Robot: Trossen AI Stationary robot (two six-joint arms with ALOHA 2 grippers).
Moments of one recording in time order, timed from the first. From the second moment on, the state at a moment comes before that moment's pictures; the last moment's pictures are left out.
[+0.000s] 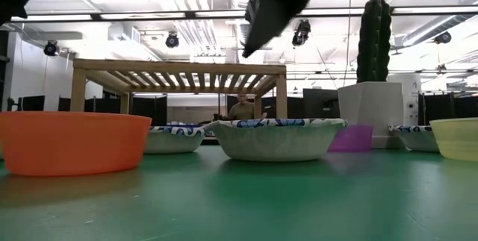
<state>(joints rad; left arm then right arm) -0.09 0.41 0.21 0.69 0.35 -0.33 0.23 1.87 1.57 -0.72 0.09 0.07</state>
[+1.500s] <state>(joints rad) -0.10 0.33 0.21 0.71 0.36 -0.38 0.32 2.09 1.63 -0.89 0.05 0.43</state>
